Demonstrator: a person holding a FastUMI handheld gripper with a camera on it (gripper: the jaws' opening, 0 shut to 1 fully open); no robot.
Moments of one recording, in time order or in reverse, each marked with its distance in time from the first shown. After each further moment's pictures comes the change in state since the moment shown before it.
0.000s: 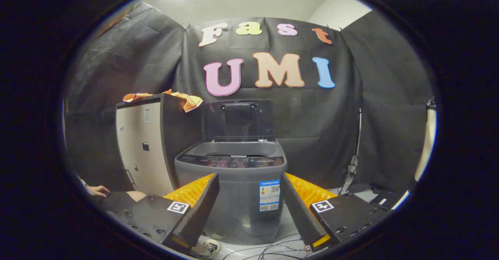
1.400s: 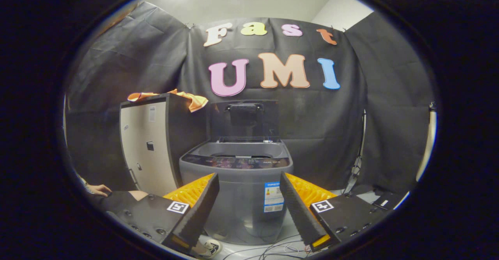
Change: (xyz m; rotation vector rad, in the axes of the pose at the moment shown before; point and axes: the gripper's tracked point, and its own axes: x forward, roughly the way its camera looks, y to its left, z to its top) arm 0.008 0.023 0.006 0.001 -0.018 0.057
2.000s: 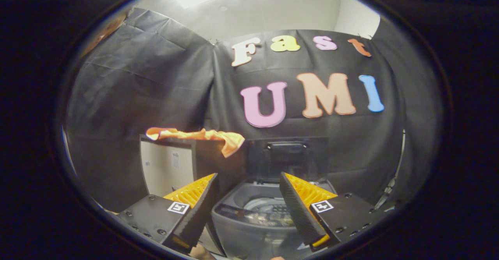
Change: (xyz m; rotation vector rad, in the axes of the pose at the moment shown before) arm 0.120 0.123 0.147 0.017 -0.163 0.278
